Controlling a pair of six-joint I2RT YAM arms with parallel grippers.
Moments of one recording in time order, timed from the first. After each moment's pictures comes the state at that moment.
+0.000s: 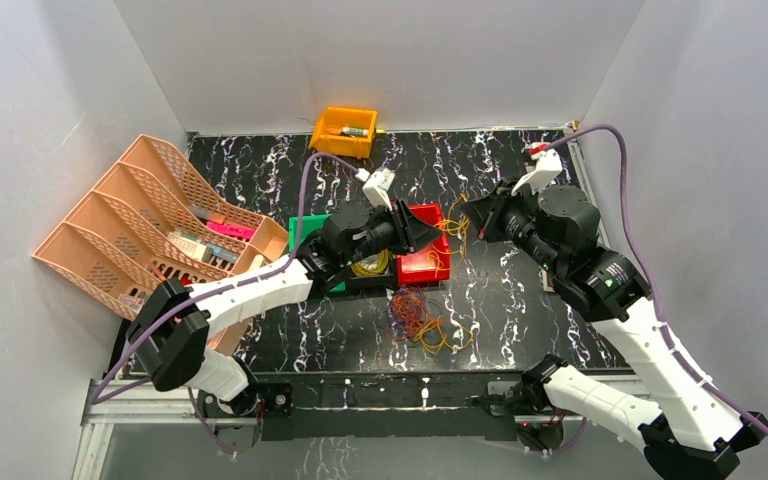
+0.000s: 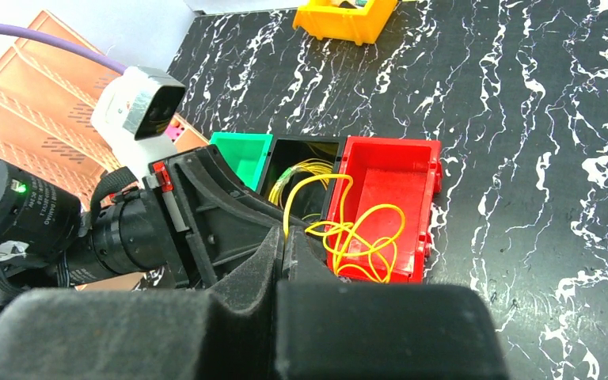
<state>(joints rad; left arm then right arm) -0.88 1.45 0.95 0.38 0.14 -0.84 0.66 0.87 1.19 -0.57 0.11 0.47</state>
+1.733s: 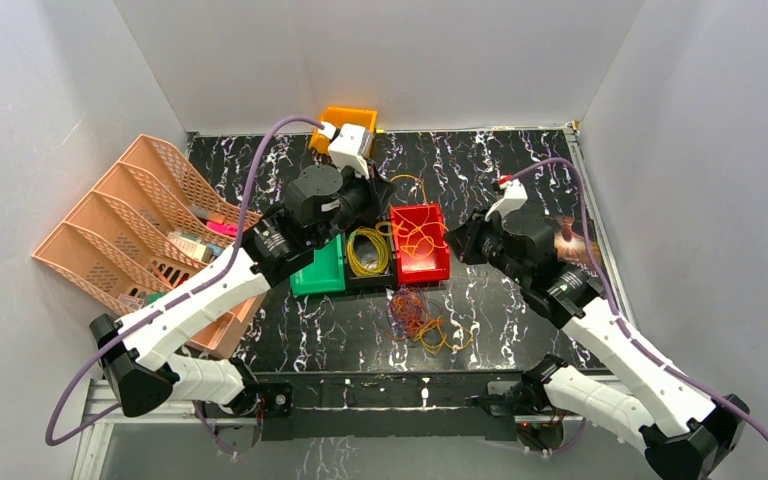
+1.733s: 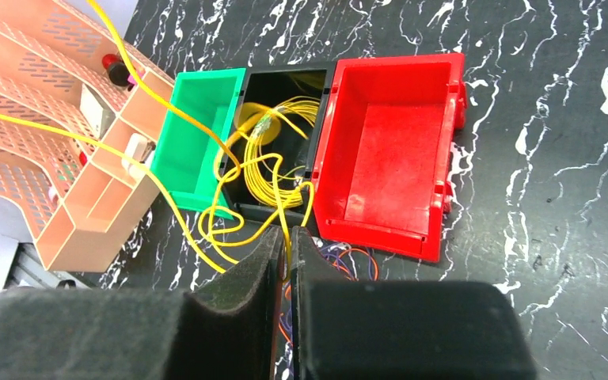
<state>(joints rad) -0.89 1.28 1.32 -0.22 -0.25 -0.35 0.66 0.84 0.86 -0.37 0.06 0.55</state>
